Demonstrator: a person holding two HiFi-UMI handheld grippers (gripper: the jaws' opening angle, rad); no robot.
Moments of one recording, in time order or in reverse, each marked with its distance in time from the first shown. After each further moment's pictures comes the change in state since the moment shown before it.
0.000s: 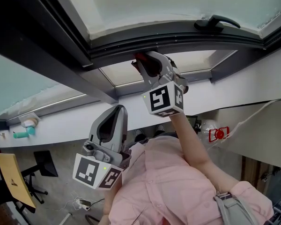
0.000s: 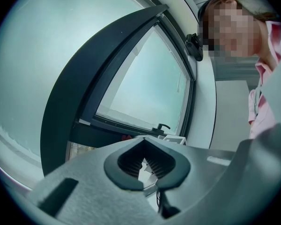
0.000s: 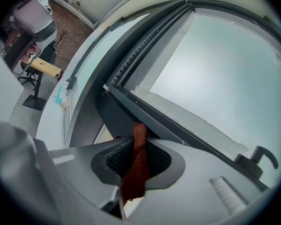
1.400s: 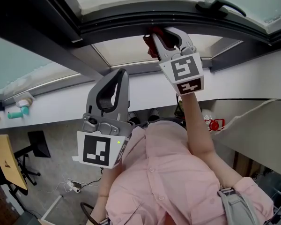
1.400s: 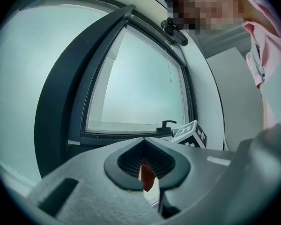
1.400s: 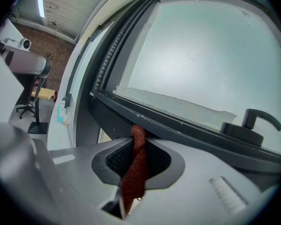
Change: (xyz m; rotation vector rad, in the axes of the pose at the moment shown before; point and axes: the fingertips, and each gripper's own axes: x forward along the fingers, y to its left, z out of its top) left arm 0.041 -0.021 -0.001 0.320 -0.049 0.102; right arm -0.027 -0.046 -0.034 0.265 0.005 0.060
